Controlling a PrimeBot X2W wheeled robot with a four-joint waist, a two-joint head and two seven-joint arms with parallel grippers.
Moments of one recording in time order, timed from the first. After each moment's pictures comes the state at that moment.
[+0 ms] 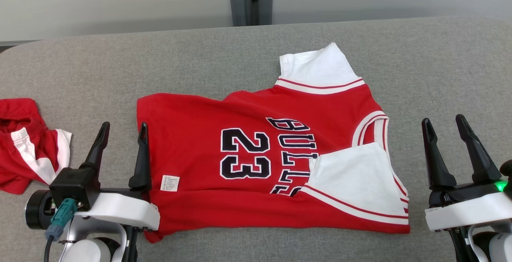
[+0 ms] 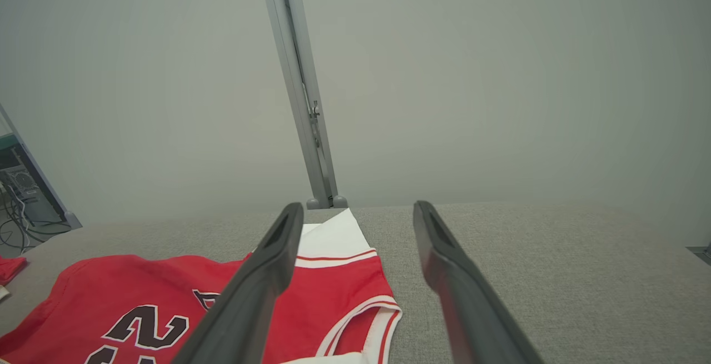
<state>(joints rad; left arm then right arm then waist) -0.09 0.24 -0.21 -0.11 -0.32 0.22 -0.04 -0.07 -0.12 0.00 -0.07 0.30 0.13 -0.11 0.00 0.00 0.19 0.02</state>
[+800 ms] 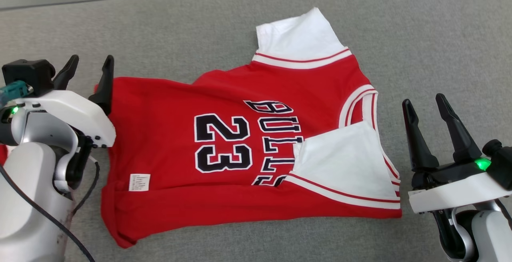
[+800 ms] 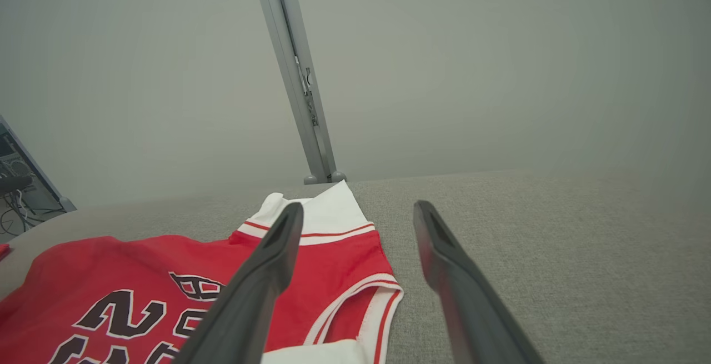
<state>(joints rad) -0.52 0.33 -0.18 0.27 -0.48 0.03 0.17 -0.17 -0.13 0.08 -0.03 0.33 0.13 -0.14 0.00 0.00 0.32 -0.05</state>
